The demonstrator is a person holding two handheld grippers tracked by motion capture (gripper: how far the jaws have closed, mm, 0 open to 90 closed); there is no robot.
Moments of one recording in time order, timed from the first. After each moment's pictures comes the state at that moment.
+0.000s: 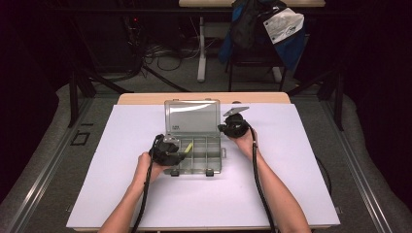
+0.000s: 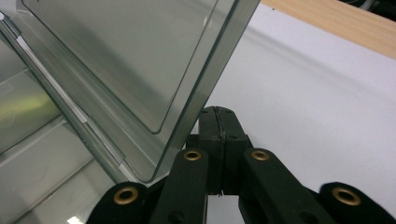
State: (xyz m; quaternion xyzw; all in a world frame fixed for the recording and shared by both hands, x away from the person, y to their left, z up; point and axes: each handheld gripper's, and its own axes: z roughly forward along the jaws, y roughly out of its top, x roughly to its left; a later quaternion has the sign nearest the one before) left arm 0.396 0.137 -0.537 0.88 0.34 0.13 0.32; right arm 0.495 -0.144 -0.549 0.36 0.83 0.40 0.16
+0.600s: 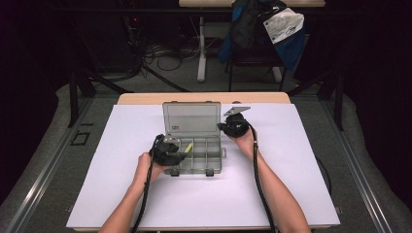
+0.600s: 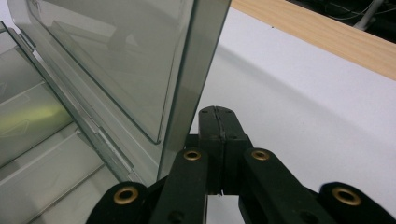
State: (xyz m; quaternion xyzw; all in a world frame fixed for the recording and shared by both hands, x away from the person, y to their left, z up) left arm 0.395 0.136 -0.537 0.88 0.34 0.13 0.32; right arm 0.493 -0.145 -0.545 0.35 0.82 0.42 0.17
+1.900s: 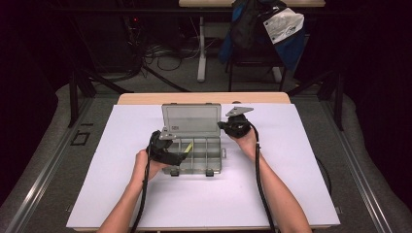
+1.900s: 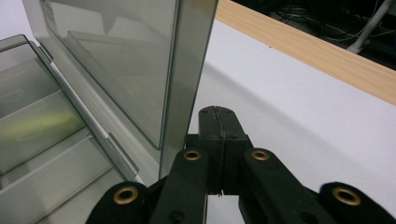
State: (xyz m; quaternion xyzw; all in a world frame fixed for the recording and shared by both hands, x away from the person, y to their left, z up) left arm 0.395 0.145 -0.517 0.86 0.34 0.15 0.35; right arm 0.487 -0.150 -0.540 0.33 0.81 0.45 0.18
